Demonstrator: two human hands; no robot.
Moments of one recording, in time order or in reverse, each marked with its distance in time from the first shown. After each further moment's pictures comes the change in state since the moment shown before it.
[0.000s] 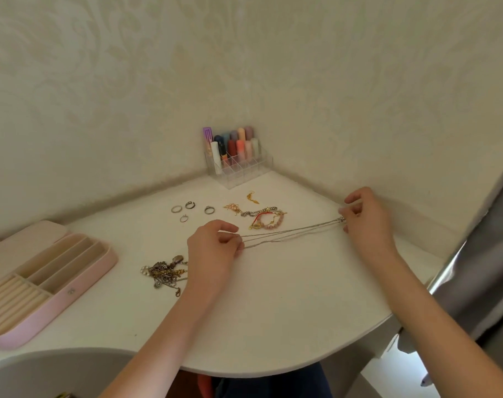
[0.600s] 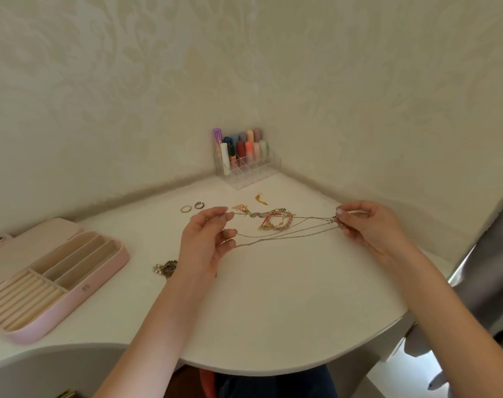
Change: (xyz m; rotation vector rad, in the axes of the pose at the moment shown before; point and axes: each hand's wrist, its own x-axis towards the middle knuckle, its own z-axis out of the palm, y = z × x) left_hand 0.013 0.006 -0.028 -0.867 -0.095 -0.295; right_hand -0.008 -0.021 -0.009 0.537 -0.281 0.319
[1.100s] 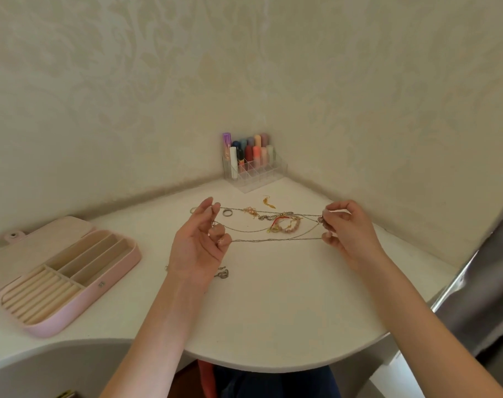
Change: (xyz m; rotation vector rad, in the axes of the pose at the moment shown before) left_hand -0.005 0.019 -0.021 -0.463 -0.132 -0.104; right_hand -0.016 -0.001 0.054 0.131 0.050 -0.019
